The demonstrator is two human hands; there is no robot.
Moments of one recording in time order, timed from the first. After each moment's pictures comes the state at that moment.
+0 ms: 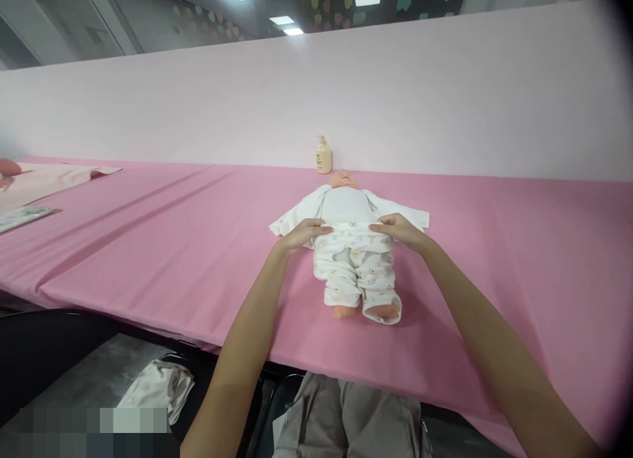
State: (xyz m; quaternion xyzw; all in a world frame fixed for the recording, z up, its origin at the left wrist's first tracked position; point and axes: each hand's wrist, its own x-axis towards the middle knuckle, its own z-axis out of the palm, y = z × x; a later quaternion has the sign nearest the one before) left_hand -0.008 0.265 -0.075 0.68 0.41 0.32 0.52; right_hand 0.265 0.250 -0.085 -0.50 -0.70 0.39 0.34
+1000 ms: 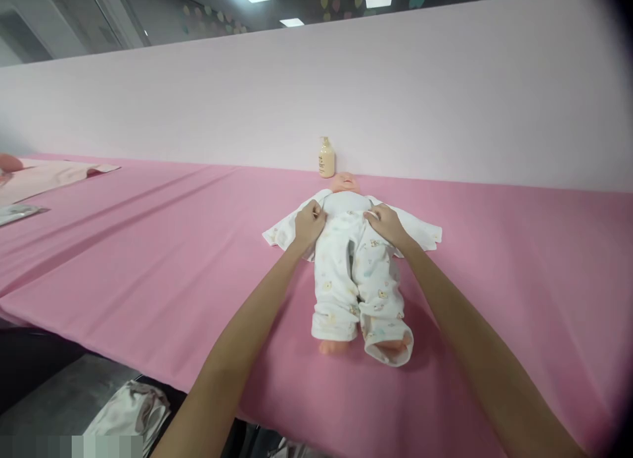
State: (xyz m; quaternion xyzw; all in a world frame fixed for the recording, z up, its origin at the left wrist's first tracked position) left_hand 0.024 0.359 -0.112 0.64 0.53 0.52 0.21; right_hand 0.246 0.353 -0.111 -0.57 -0.70 0.13 0.41
